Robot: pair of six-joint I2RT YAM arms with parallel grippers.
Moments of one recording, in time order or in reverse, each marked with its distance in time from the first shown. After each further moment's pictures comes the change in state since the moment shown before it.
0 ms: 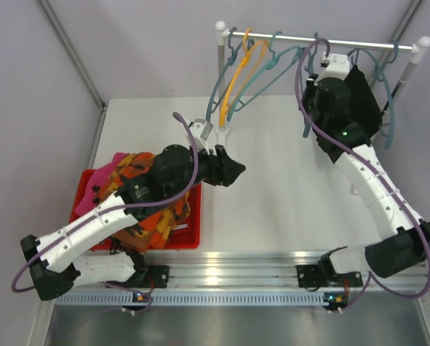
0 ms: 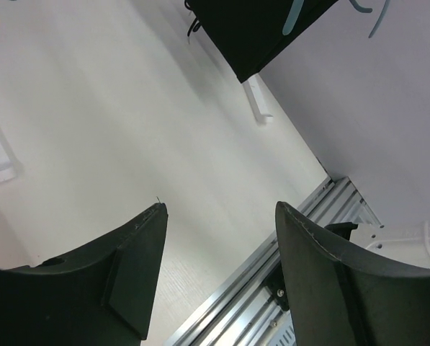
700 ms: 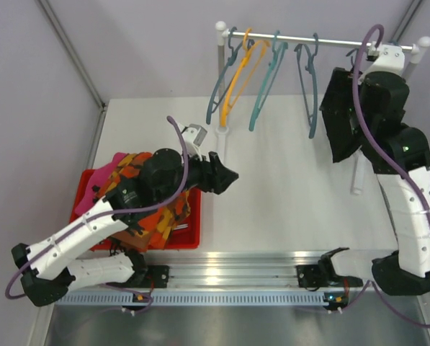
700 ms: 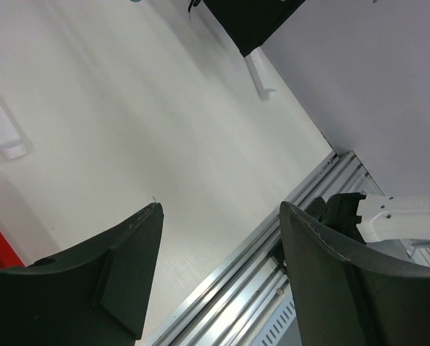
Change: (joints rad) left arm 0.004 -0.070 -0.004 -0.111 0.035 0.029; right arm -0.014 -0.105 0.373 -0.552 0.069 0.012
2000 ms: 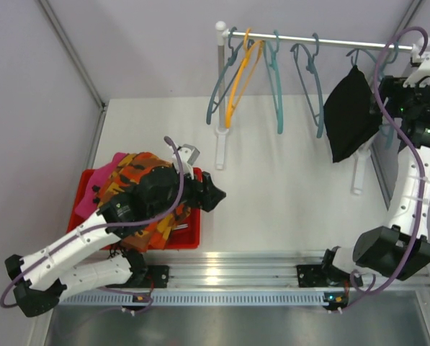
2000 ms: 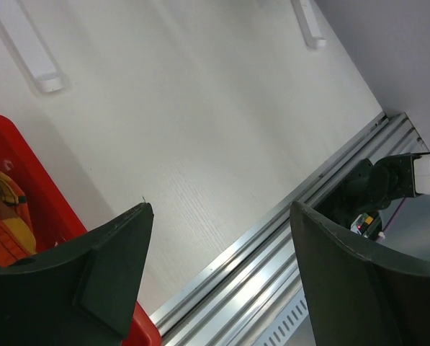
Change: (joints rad) left arm 0.000 -0.158 -0.192 -0.085 -0.024 0.021; right arm -0.773 0.088 -0.261 0.349 -0.832 -0.314
